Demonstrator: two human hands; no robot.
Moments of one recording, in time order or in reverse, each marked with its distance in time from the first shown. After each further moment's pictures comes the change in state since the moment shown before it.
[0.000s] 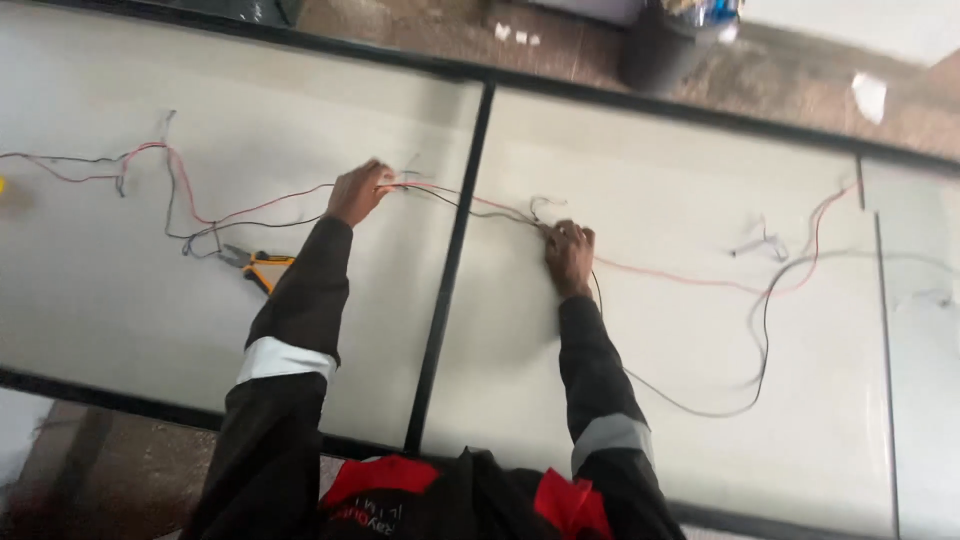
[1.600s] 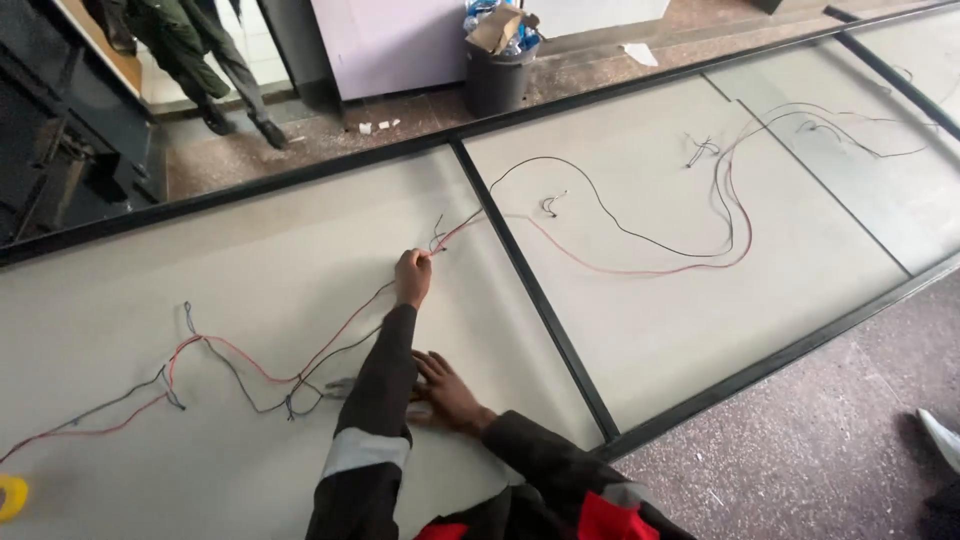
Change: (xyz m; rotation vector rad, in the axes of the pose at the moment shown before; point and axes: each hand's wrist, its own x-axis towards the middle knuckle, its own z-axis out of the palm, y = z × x) left_hand 0.022 -0.067 0.091 -0.645 0.077 0.063; right_hand -0.083 -0.510 0.131 0.155 -0.095 -0.185
